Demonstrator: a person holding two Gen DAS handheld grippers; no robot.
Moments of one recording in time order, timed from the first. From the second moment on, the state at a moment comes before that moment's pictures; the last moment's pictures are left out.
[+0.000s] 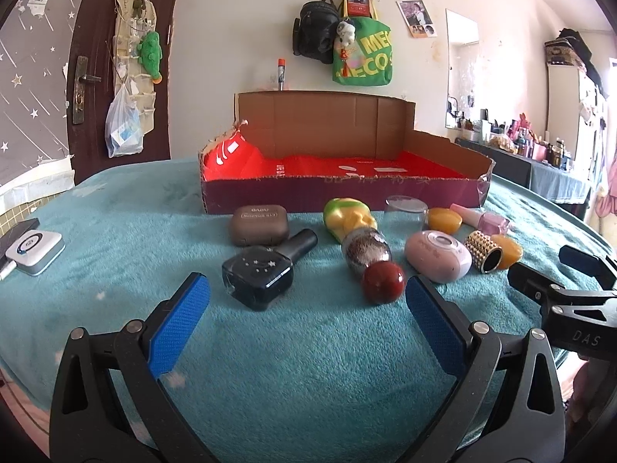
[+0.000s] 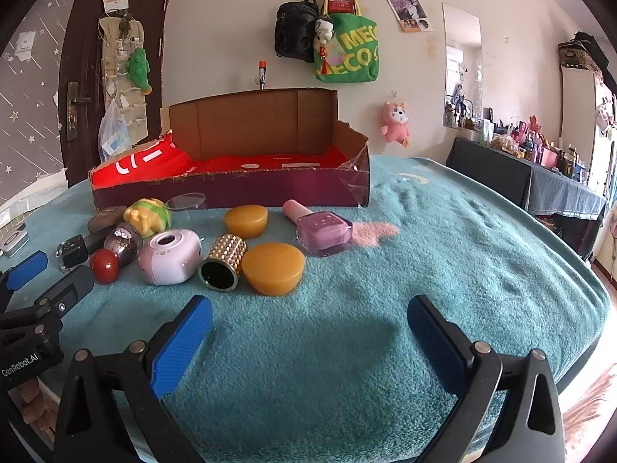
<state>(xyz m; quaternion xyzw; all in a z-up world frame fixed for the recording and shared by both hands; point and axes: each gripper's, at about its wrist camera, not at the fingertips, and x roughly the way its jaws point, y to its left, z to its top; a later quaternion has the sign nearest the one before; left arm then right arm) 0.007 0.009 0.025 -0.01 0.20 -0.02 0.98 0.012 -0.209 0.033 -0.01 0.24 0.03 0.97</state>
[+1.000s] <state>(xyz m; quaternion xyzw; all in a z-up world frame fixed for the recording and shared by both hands) 0.069 0.053 0.049 0.00 0.34 -0.07 0.94 0.061 -0.215 0.043 -0.02 0.32 0.02 0.95</state>
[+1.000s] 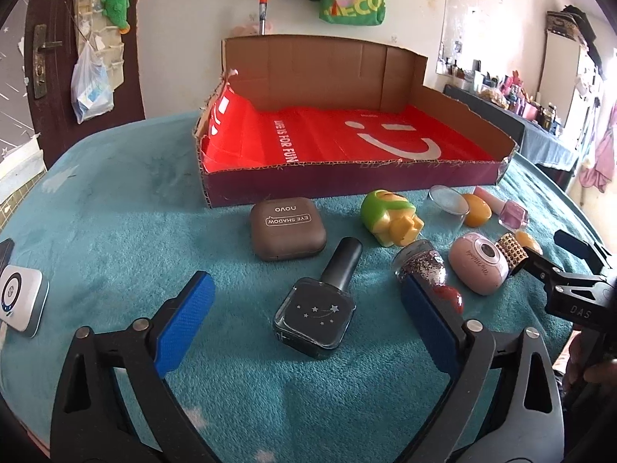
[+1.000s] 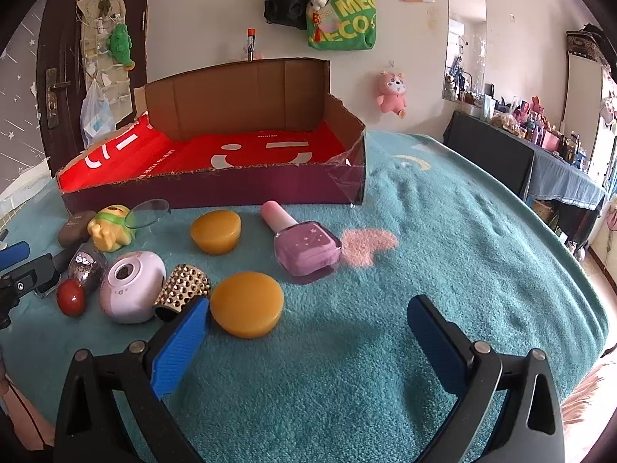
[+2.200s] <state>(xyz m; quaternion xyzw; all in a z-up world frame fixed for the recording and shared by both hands) 0.081 0.035 0.068 -0.02 0.34 -0.12 0.93 0.071 -0.220 0.068 0.00 0.30 0.10 0.95</state>
